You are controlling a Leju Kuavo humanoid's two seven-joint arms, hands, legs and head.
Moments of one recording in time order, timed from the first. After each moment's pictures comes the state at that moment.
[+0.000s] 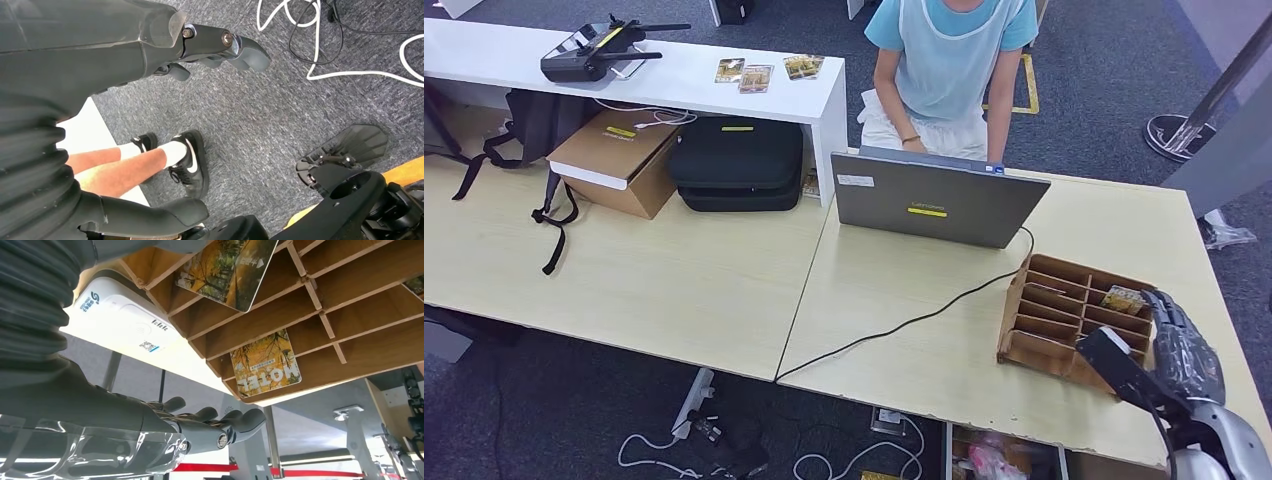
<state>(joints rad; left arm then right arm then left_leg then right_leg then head) -0.18 -0.01 0.05 -0.32 -0.84 -0.22 0.20 -0.13 -0.31 -0.01 -1.38 0.86 0.04 0.05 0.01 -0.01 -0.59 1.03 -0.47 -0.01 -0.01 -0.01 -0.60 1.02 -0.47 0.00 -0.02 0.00</state>
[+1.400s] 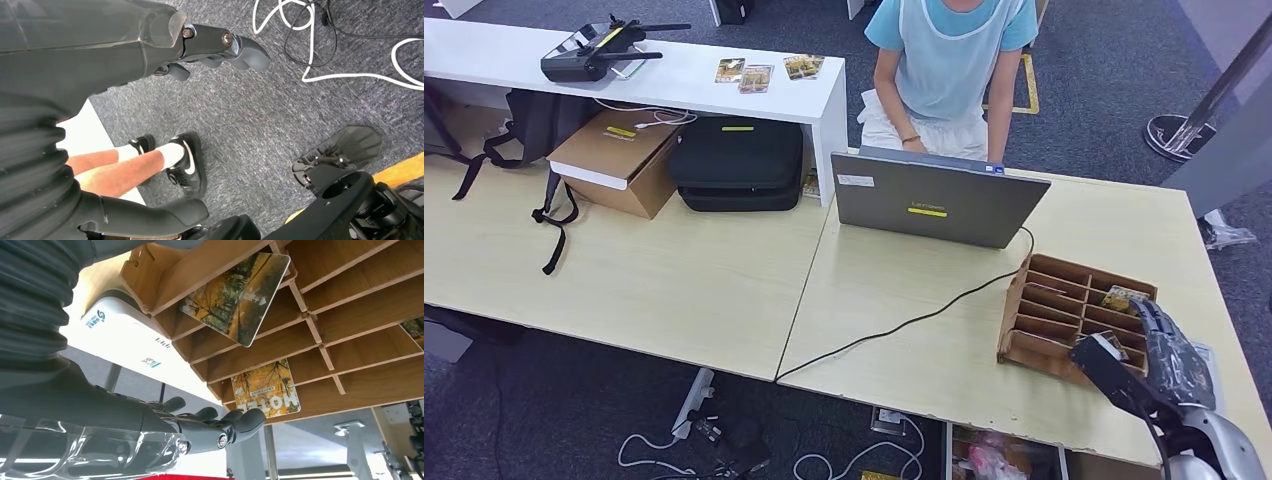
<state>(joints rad) -0.20 -0.01 0.05 -0.32 -0.84 -0.22 0.20 -0.11 -0.31 0.01 -1.39 0.85 0.08 0.07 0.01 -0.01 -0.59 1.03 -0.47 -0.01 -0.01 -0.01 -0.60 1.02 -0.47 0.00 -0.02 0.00</state>
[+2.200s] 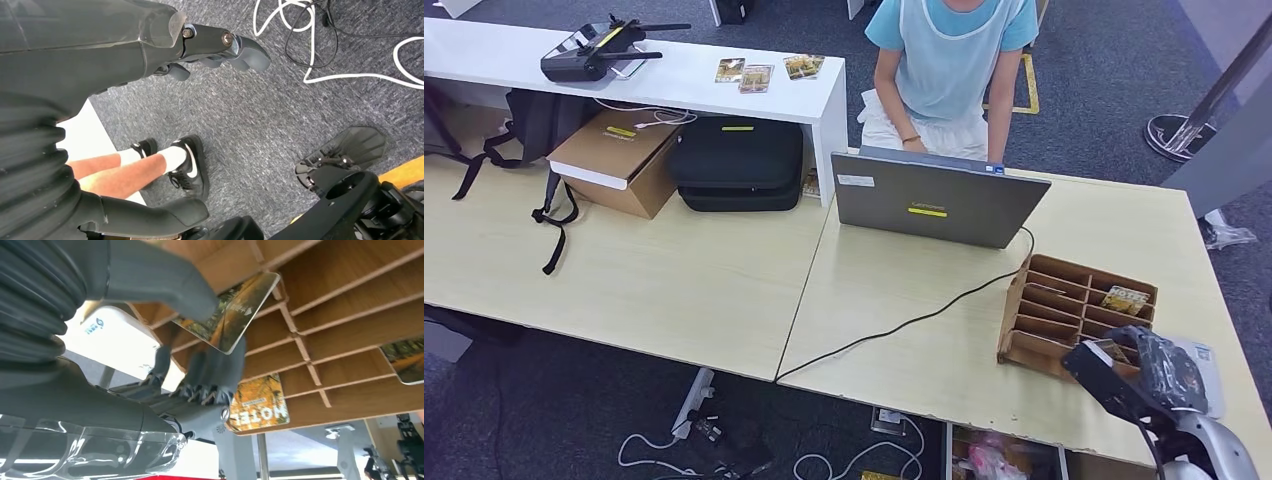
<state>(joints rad) -0.19 -0.02 0.05 -0.32 -0.87 -0.22 0.20 -0.08 -0.32 0.03 -1.42 0.84 0.07 0.07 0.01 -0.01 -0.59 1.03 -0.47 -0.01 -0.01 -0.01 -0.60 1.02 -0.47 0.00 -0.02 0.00</state>
